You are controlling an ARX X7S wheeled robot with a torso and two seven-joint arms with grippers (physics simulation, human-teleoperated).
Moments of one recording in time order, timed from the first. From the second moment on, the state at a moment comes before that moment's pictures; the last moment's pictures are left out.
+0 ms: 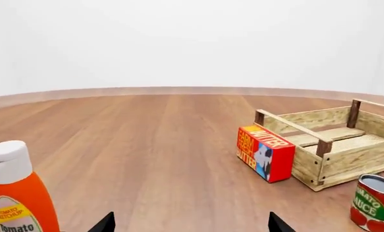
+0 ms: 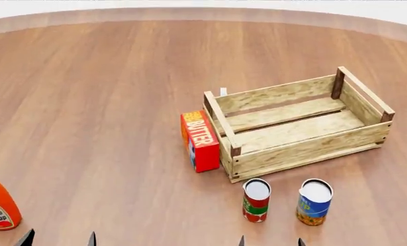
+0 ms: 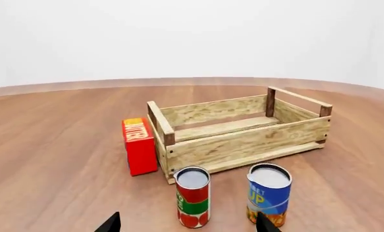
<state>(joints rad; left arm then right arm) 0.00 -0.11 0.13 0.00 -0.12 0.04 -0.10 0.01 0.11 -0.12 -0.03 0.14 0.03 0.12</state>
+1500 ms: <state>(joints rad) -0.01 -0.16 0.19 -0.01 -0.16 0.04 -0.17 -0.05 0.17 -0.18 -0.13 0.15 0.01 0.22</state>
